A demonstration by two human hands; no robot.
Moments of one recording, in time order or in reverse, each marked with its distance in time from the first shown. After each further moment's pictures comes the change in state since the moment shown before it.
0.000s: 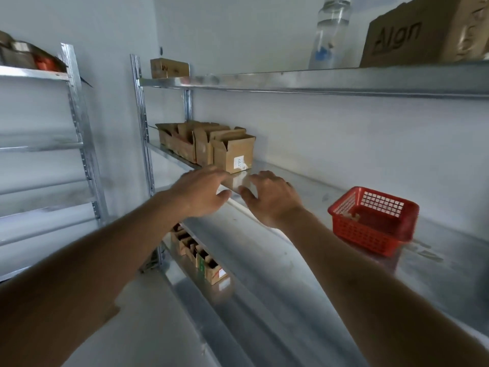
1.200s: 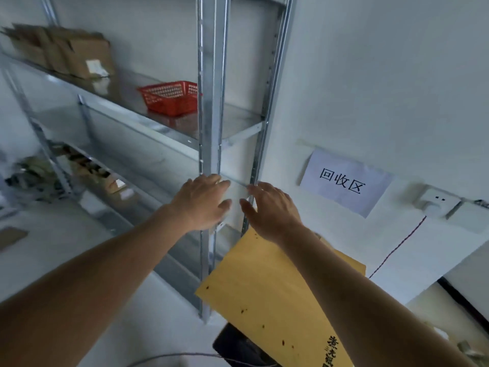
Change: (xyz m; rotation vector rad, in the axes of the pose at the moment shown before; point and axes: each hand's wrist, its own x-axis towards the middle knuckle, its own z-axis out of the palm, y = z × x) left_hand -0.261 0.609 0.118 -0.039 -0.212 0.199; right_hand -0.605 0.299 -0.175 -0.053 -0.210 0.328
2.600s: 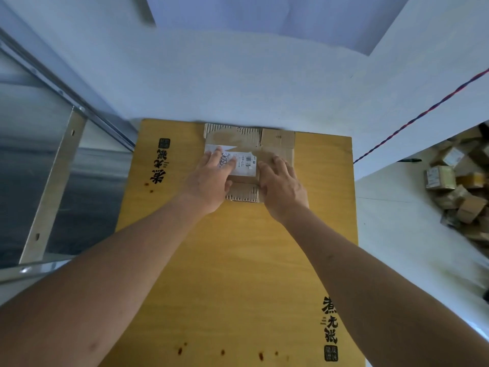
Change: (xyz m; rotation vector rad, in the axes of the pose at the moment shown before) left_hand 0.305 0.172 0.499 -0.106 -0.564 0.331; right_hand 0.044 0.411 0.369 0.187 -0.273 0.759
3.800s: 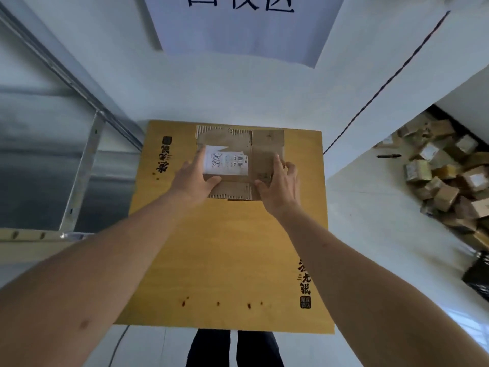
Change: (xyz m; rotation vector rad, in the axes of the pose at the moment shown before) left_hand -0.081 0.022 -0.052 -0.438 0.022 -0.256; right_hand -0.080 -0.005 -0.048 0.334 0.064 0.291
